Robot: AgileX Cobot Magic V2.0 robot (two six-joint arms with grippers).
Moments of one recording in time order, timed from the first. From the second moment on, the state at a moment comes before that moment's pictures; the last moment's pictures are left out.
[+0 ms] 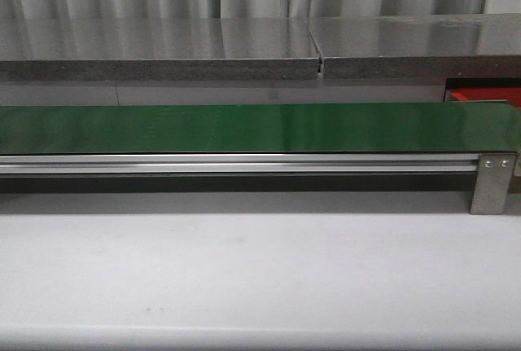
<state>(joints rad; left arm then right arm) 0.28 1.90 -1.75 -0.11 1.16 -0.06 -0.03 -0.01 0.03 -0.08 0.08 0.13</state>
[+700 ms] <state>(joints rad) 0.26 1.99 -1.87 -0.18 1.15 -0.04 -0.03 -0.01 0.03 -0.08 0.08 0.13</state>
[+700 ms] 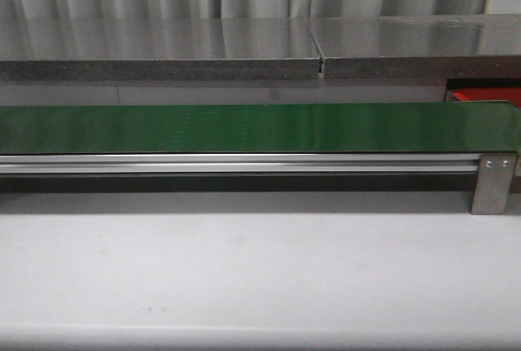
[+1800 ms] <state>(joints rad) 0.45 1.87 -1.70 -0.15 1.15 -0.16 -0.03 -0.01 0.03 -0.08 0.08 0.13</state>
